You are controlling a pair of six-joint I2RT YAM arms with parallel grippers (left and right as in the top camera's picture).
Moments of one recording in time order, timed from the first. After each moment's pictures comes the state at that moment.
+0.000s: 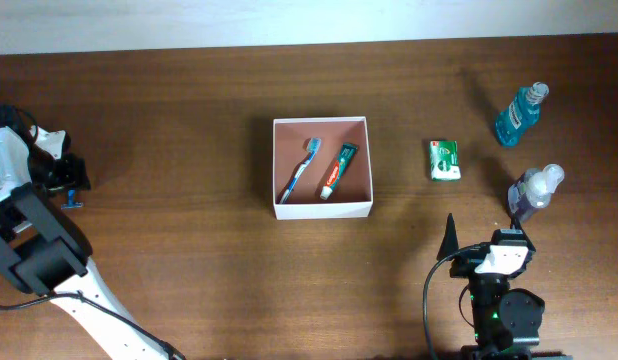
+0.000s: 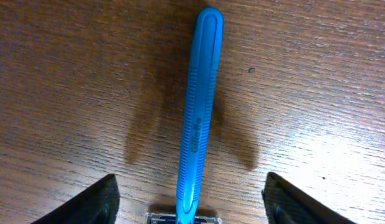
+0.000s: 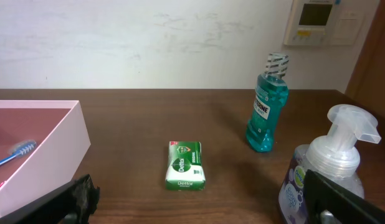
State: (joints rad) left arm 0.58 2.43 2.06 -1.14 0.01 0.40; right arm -0.03 0.01 0.01 -0.07 0.06 -0.03
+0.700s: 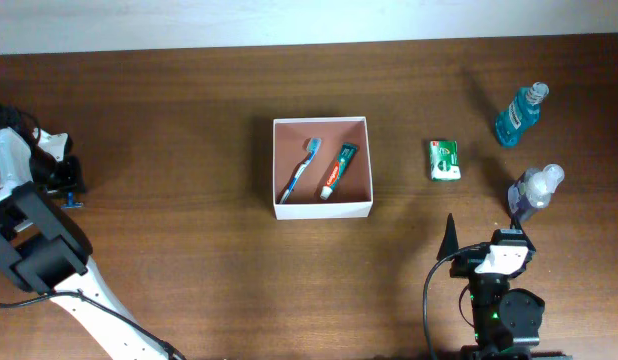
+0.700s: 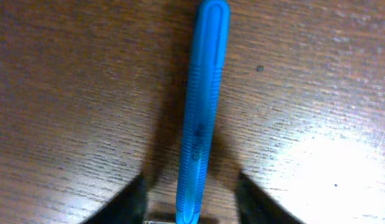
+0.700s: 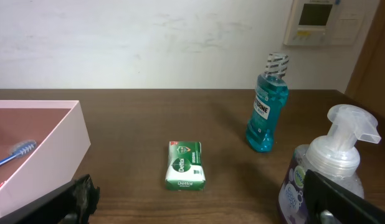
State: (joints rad) left arm 0.58 2.45 2.07 -1.14 0.00 0.40; right arm -0.03 0.01 0.01 -0.07 0.06 -0.03
